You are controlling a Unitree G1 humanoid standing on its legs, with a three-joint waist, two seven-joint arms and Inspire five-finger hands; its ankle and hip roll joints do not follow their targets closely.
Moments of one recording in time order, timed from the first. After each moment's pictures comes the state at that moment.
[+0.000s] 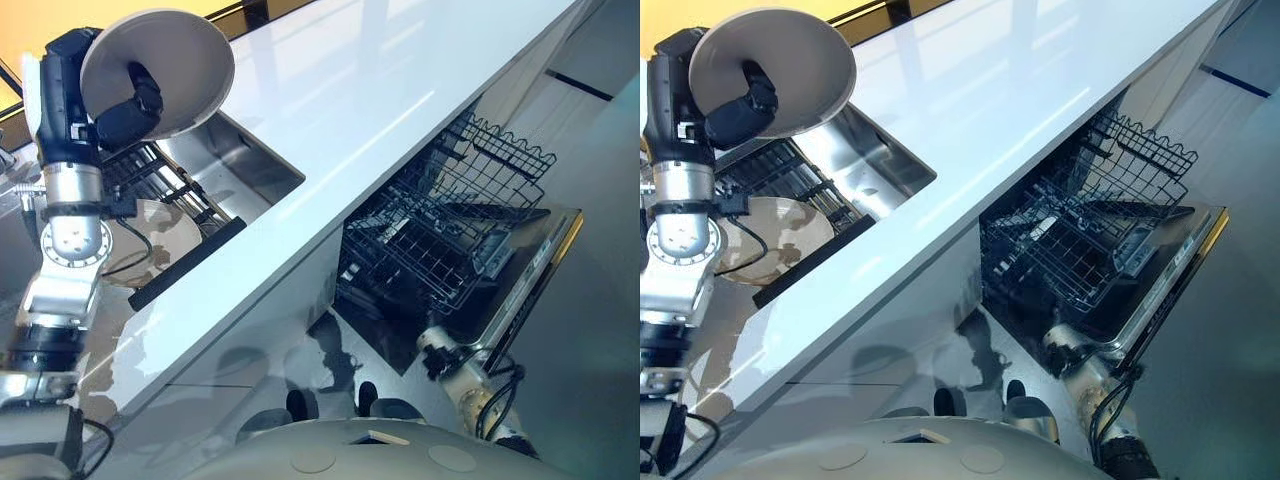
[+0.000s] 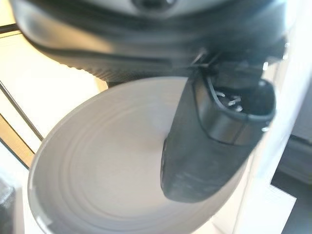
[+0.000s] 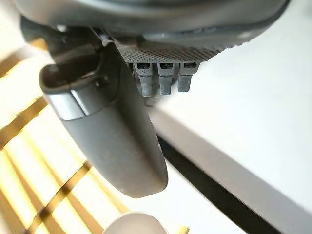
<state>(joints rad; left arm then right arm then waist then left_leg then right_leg) -0.17 0.76 0.07 0.02 -0.15 -0.30 0.36 0.21 -0.27 0.05 0.09 0.78 -0.03 0.38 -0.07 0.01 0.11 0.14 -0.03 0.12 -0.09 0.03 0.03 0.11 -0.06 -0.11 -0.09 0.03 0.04</state>
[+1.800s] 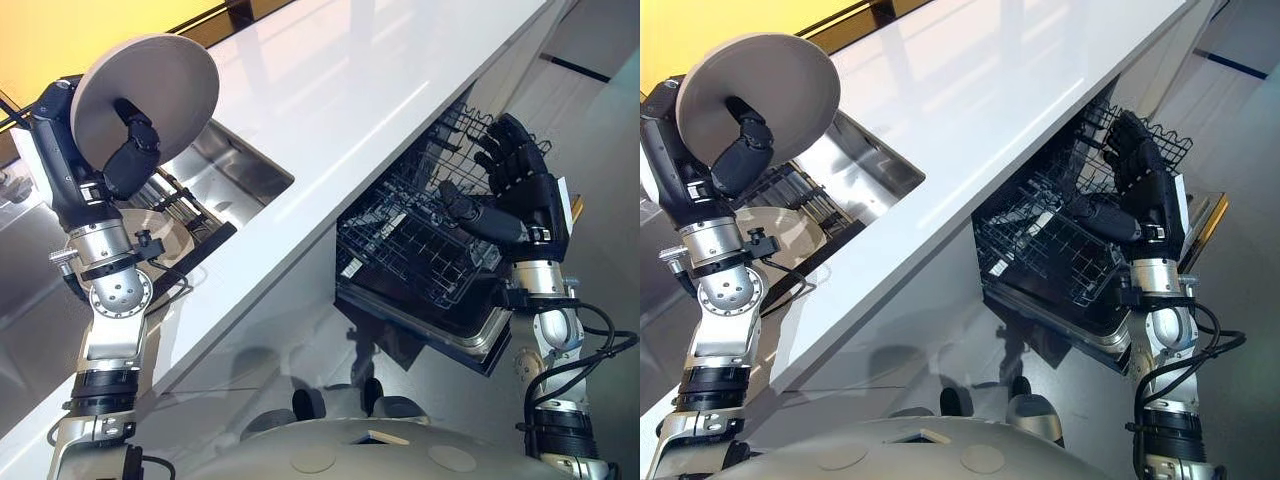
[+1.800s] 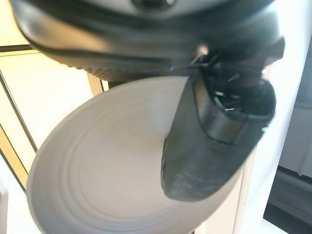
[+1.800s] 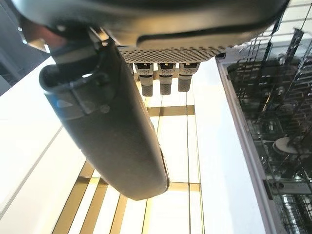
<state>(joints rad) -0.05 0.47 0.16 -0.03 0.04 -0.45 0.50 0.12 -0.33 -0.18 -0.12 0.37 -0.31 0.14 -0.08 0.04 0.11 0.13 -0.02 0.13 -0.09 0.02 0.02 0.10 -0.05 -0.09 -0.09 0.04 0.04</state>
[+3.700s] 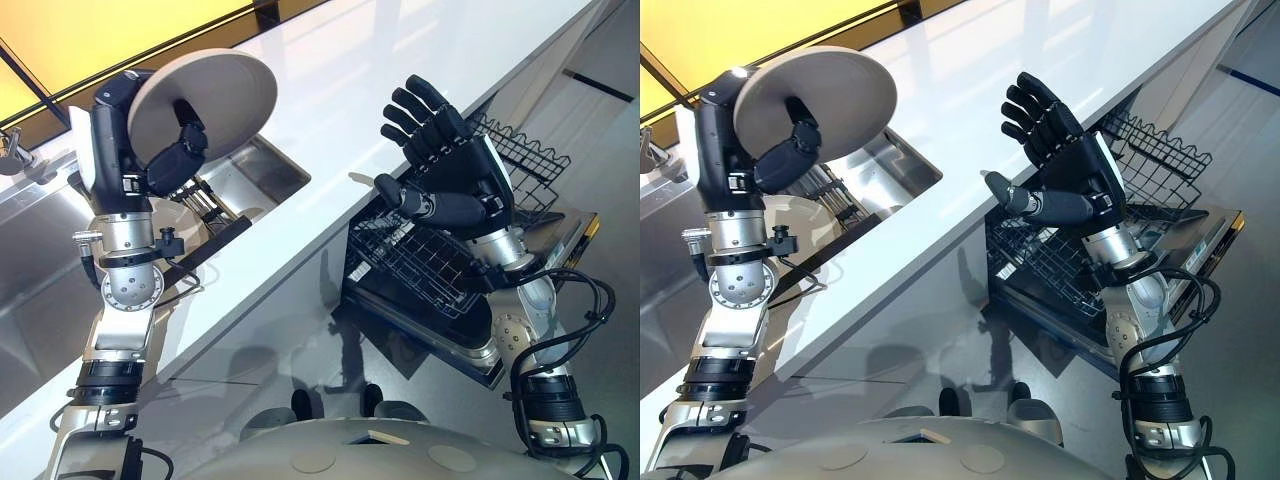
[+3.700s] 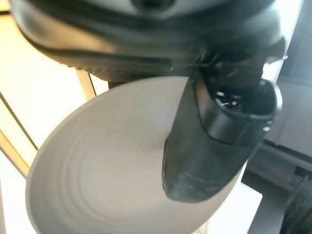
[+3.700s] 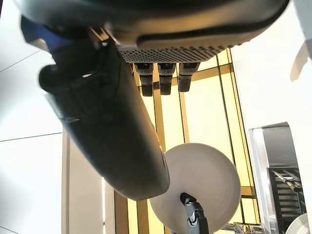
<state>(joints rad) -0.09 0.49 0.08 -0.02 0.07 -0.49 0.32 -0.04 -0.37 -0.03 -0.21 0.63 -0.15 0.46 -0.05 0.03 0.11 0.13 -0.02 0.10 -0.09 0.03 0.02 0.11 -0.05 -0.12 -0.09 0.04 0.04</state>
